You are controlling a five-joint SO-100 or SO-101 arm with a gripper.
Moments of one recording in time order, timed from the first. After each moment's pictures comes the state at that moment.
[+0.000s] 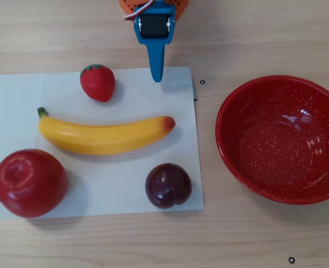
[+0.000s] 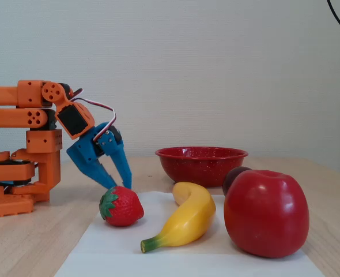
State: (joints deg) arm 4.5 174.6 173.8 52.7 -10.7
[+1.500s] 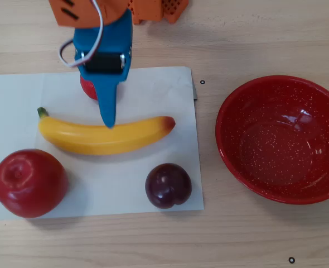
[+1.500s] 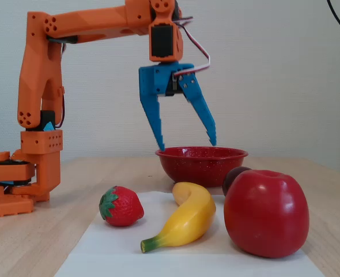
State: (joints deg) arm -10.2 84.2 71.9 95.0 5.1
